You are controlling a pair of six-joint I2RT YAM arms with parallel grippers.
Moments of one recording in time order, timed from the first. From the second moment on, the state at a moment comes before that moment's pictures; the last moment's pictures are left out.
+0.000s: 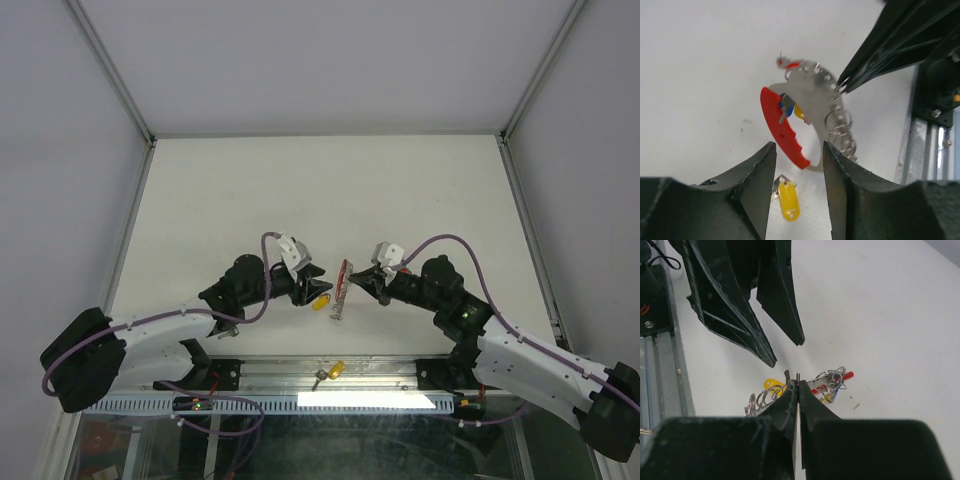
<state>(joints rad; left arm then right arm) -0.87 1.17 0.36 0.59 0.28 -0.09 0.84 0.73 0.37 0.15 -0.31 -0.13</state>
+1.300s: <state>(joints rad) -0.87 0.86 0.59 0.24 0.68 0.26 0.84 0.71 0.44 0.44 -0.70 -0.22</state>
